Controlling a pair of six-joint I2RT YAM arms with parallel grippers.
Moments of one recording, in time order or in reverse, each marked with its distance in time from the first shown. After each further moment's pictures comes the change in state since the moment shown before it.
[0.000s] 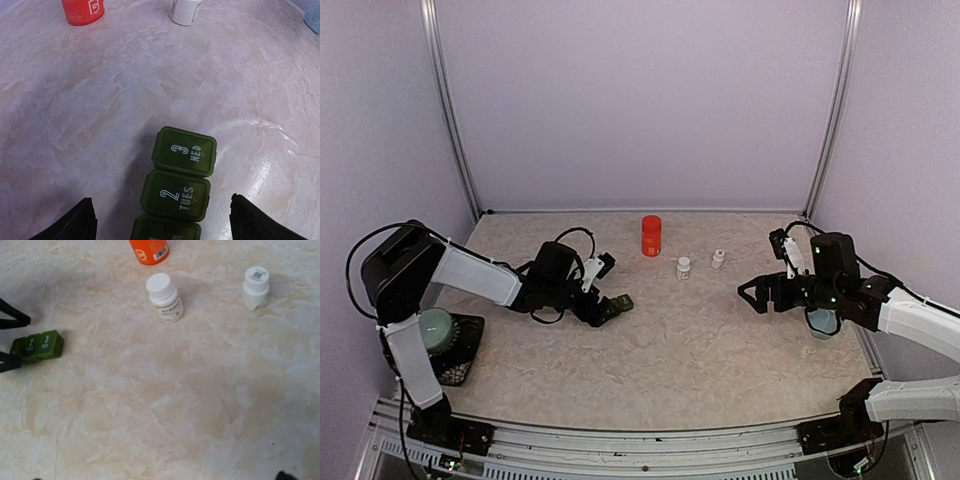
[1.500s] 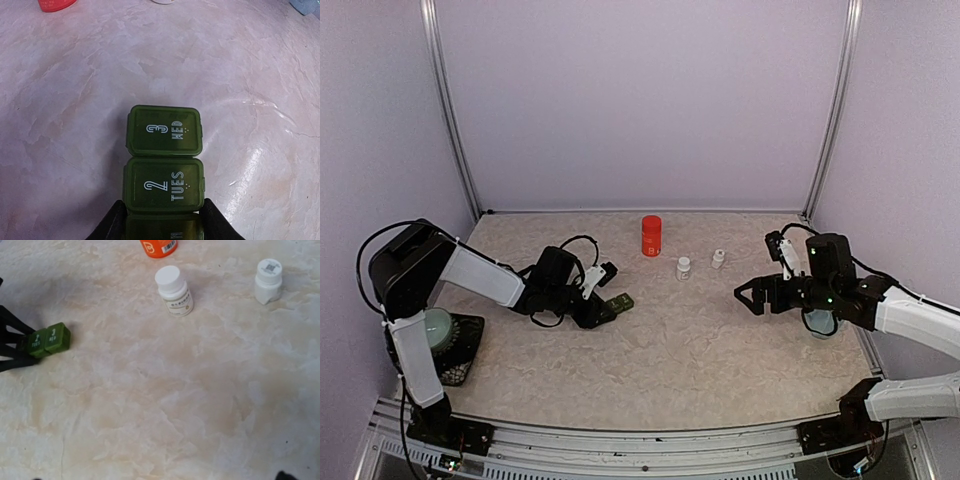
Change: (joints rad) left arm 0.019 0.052 0.000 -0.003 0.102 0.055; right arm 0.018 0.026 -0.002 0.016 -0.012 0.019
